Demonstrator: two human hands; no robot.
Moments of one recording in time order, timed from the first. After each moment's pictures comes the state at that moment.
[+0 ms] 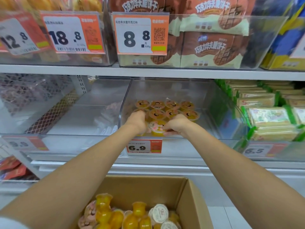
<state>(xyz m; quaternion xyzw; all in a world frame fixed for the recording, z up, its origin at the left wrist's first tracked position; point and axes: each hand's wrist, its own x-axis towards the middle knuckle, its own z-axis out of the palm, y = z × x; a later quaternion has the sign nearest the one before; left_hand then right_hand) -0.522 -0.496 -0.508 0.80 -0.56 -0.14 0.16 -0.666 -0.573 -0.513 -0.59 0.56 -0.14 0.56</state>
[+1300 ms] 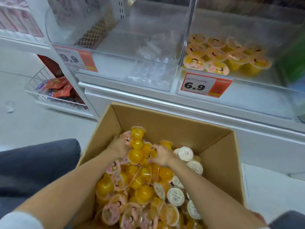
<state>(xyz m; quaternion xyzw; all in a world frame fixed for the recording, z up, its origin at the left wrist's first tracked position) -0.447 -0.234 -0.752 0.87 -0.36 -0.34 0.03 -0.621 -0.346 -0.775 -0.82 0.36 0.16 0.42</state>
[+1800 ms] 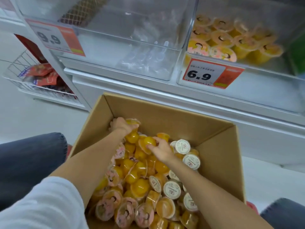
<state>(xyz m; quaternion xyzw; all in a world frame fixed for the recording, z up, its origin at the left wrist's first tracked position) -0.434 -0.297 -0.779 0.92 -0.18 -0.32 0.13 -0.630 -0.338 -0.785 -0.69 0.46 0.02 0.55</state>
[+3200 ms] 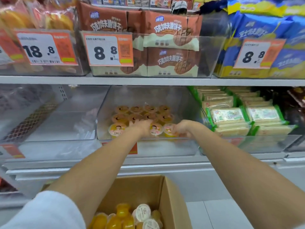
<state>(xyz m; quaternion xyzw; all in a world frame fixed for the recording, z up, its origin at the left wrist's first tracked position) -0.602 -0.530 -0.509 0.76 -0.63 -0.15 -0.01 -0.767 -0.602 -0.510 -0.64 0.61 -0.07 0.46</state>
